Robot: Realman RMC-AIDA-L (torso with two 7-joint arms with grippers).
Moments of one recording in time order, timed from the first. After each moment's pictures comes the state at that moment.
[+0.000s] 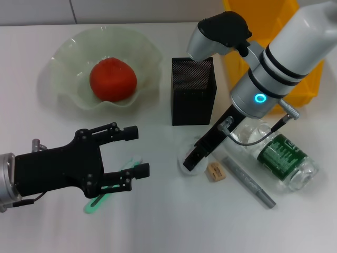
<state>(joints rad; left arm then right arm) -0.29 -2.06 1.01 0.64 1.61 1.75 -1.14 0.99 2.09 -1.44 -0.69 -2.35 -1.42 2.60</state>
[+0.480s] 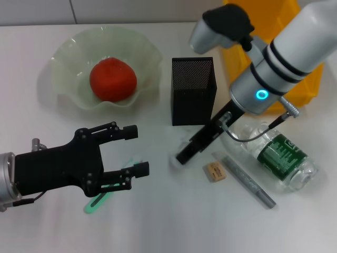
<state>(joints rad) -0.29 -2.06 1.01 0.64 1.61 1.75 -1.14 0.93 2.09 -1.43 -0.79 -2.29 -1.43 2.56</state>
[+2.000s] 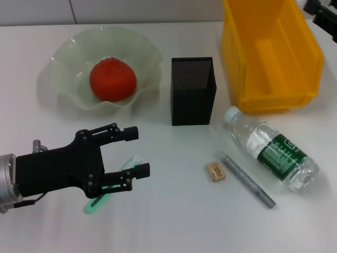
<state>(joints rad) -0.29 -2.07 1.02 0.64 1.61 1.74 -1.14 0.35 2.08 -0.78 -0.82 -1.41 -1.28 1.31</state>
